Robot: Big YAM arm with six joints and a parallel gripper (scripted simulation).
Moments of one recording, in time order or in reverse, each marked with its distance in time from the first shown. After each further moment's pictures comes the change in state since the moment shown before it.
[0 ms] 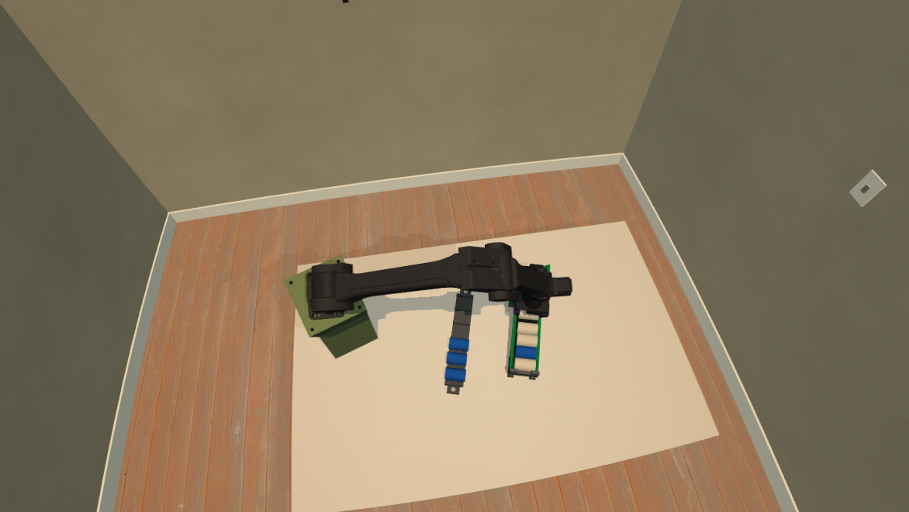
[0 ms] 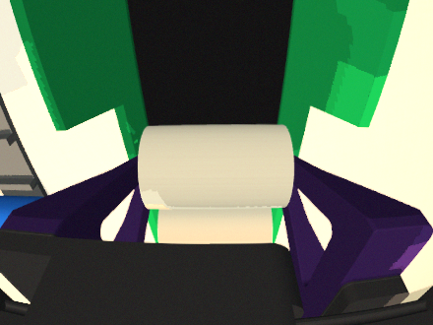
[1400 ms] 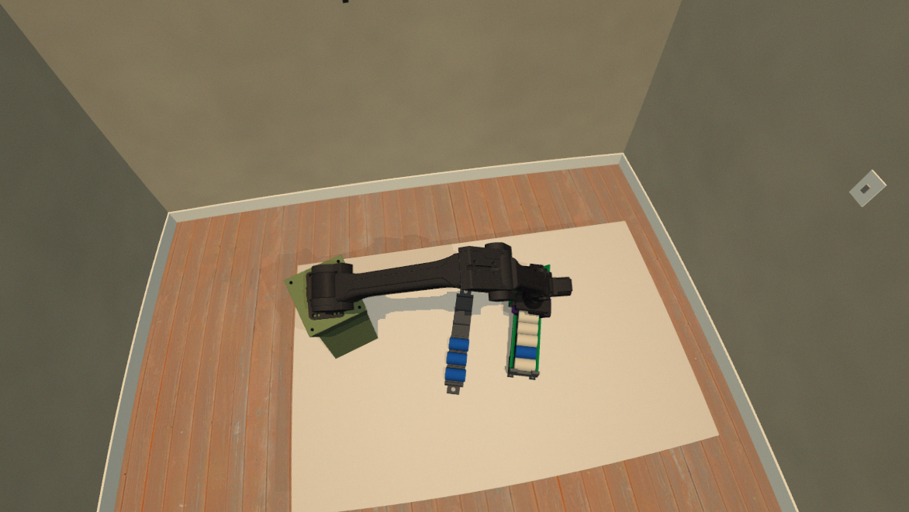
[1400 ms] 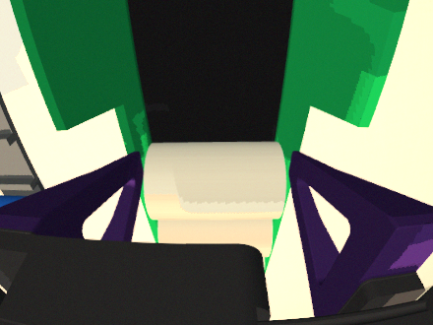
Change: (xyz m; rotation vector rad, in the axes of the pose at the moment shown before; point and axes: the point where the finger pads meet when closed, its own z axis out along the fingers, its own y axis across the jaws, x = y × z) arm 0.000 0.000 0.000 0.000 0.000 0.000
